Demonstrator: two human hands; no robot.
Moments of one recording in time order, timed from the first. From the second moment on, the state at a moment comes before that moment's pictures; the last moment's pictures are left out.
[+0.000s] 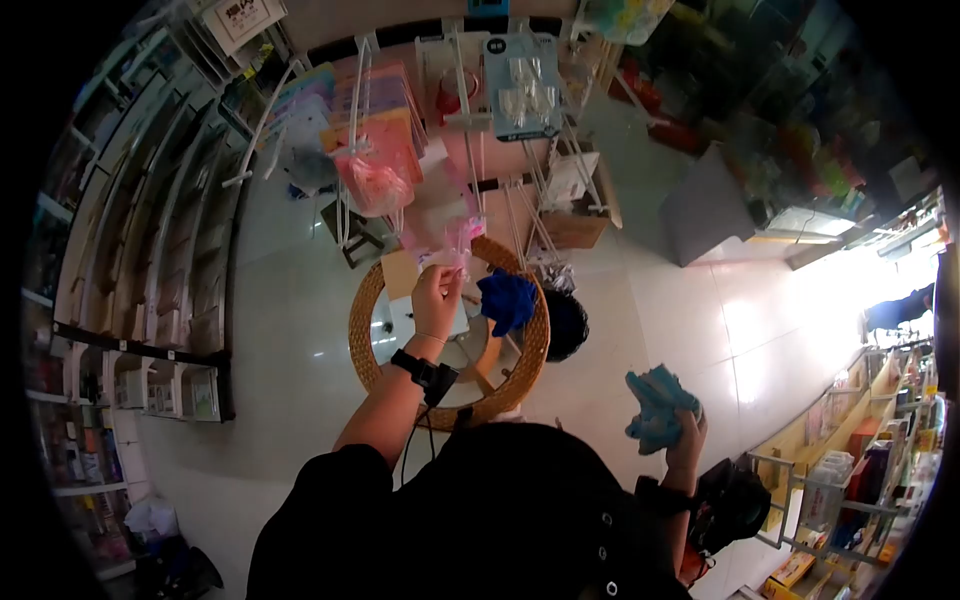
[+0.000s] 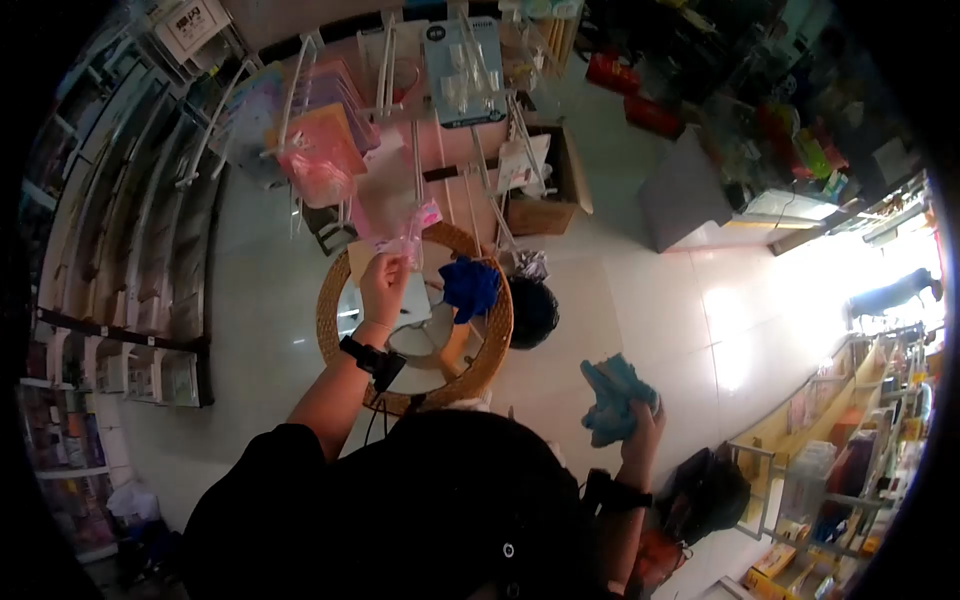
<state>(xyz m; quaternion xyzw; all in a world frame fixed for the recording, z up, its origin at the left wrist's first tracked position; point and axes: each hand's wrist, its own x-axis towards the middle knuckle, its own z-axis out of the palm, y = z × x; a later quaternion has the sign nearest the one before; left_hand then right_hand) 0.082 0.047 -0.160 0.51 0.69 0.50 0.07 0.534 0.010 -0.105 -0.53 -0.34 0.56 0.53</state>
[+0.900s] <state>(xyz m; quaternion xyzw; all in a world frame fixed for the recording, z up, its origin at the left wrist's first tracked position) 0.190 -0.010 -0.014 0.42 0.45 0.70 0.35 0.345 0.015 0.044 -0.27 -0.91 0.09 0.31</state>
